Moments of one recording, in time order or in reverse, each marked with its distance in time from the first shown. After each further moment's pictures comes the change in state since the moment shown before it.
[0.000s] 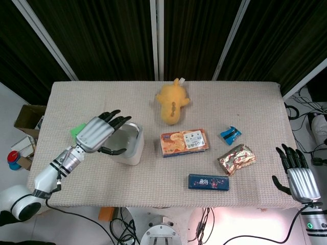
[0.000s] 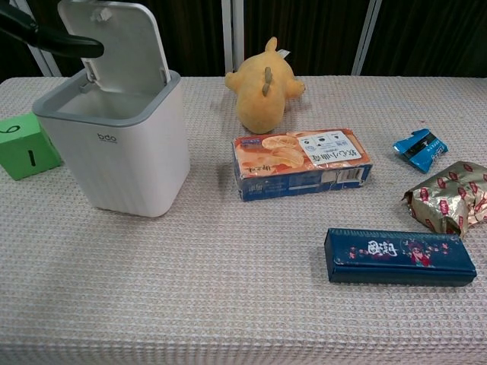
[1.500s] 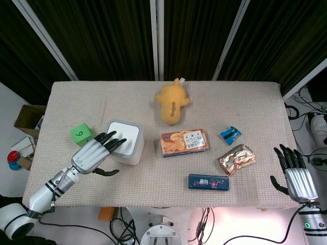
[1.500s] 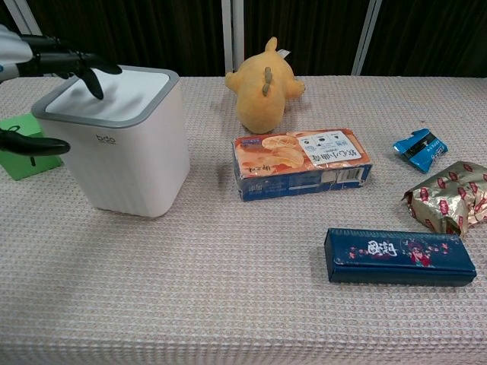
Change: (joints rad) left arm 0.143 -0.089 0.124 0.073 0.219 0.122 0.049; right arm 0.002 -0.012 -0.001 -0.005 0.004 -0.006 -0.017
